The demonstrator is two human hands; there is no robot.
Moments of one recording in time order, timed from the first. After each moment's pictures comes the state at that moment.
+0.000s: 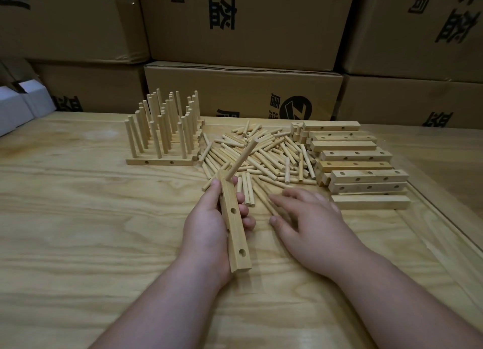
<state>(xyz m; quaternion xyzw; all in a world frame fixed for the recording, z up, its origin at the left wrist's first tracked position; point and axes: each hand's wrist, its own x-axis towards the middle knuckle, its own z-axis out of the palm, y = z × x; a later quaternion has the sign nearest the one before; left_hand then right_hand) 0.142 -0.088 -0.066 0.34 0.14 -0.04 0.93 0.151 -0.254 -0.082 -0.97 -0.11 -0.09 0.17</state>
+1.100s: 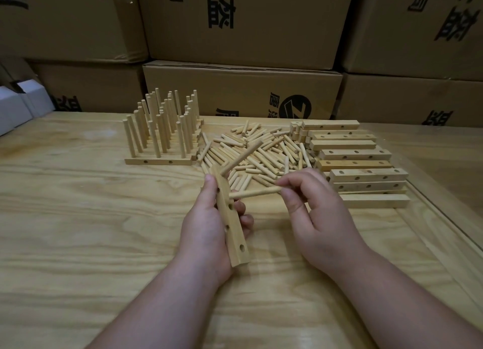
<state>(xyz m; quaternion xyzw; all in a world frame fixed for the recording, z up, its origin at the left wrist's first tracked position) 0.144 -0.087 -0.068 0.33 0.16 -0.02 0.93 0.146 -0.251 -0.070 -0.85 -0.24 -0.28 0.39</state>
